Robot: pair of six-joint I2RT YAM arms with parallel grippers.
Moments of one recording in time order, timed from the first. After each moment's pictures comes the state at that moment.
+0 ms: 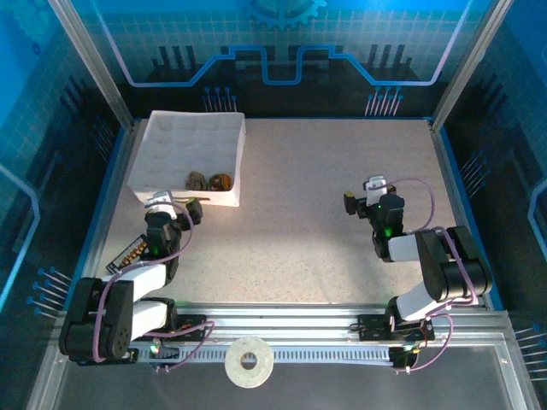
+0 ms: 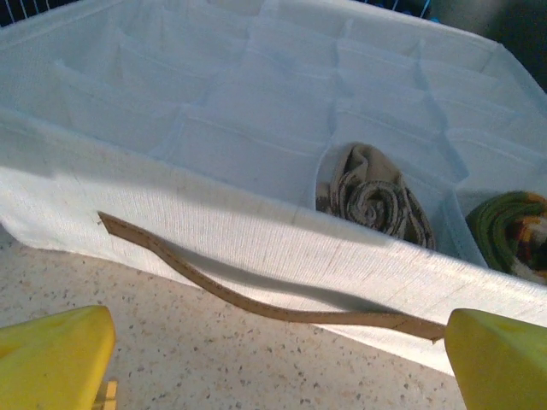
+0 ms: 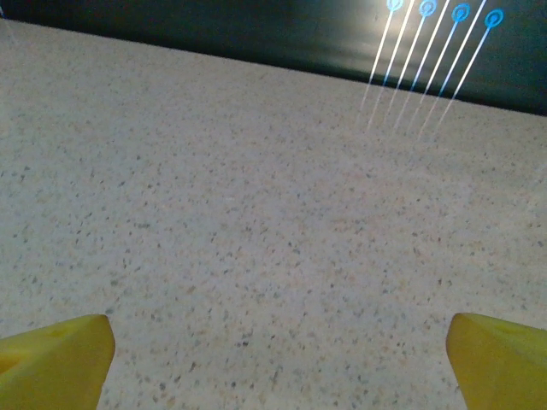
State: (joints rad) left arm 0.00 1.17 0.18 0.70 -0.17 -0.27; right arm 0.11 1.53 0.36 0.85 0.04 -0.12
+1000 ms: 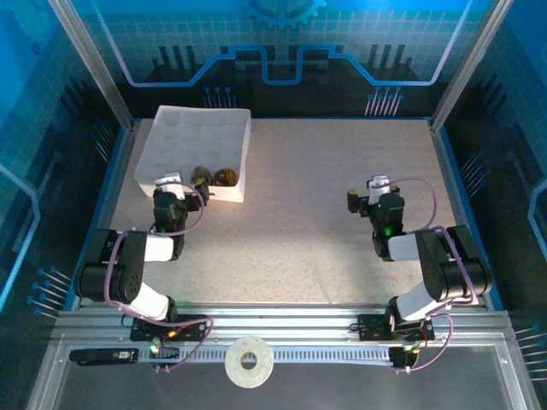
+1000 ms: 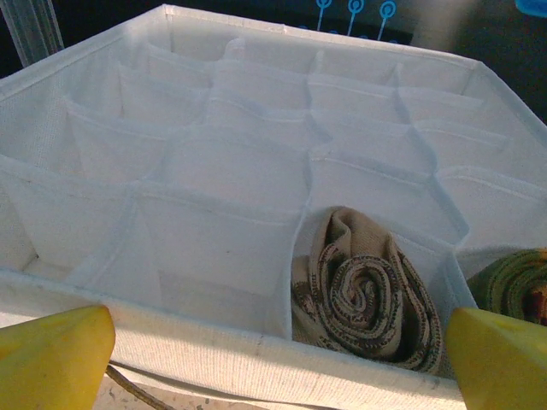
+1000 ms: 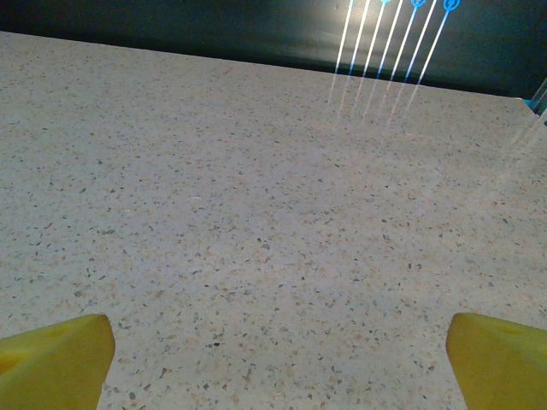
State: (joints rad) left arm -0.01 1.53 0.36 0.92 -0.11 -0.17; right arm 0.11 1.54 0.37 0.84 0.12 -0.08
